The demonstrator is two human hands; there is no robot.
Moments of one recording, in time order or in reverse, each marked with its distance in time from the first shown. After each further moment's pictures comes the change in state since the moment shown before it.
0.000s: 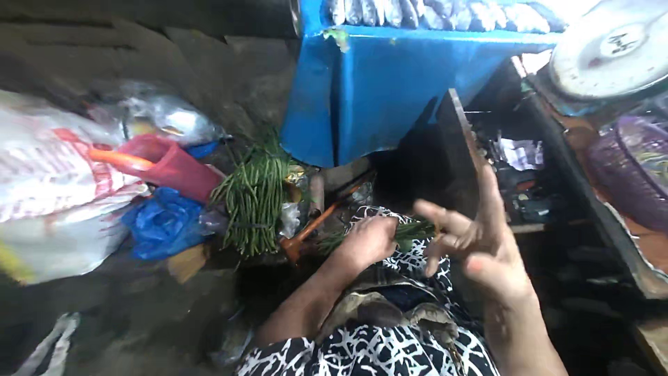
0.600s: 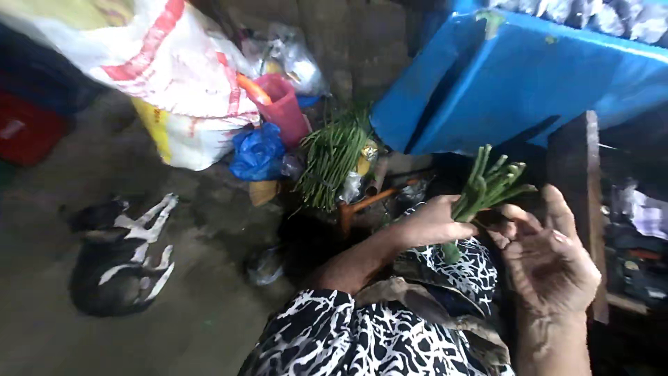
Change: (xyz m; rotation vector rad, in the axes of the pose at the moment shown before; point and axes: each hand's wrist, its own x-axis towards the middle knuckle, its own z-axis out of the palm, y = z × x) left_hand -0.034 -0.022 -0.022 -0.952 0.344 0.167; right_hand 0.038 0.046 -0.001 0.299 0.191 0.070
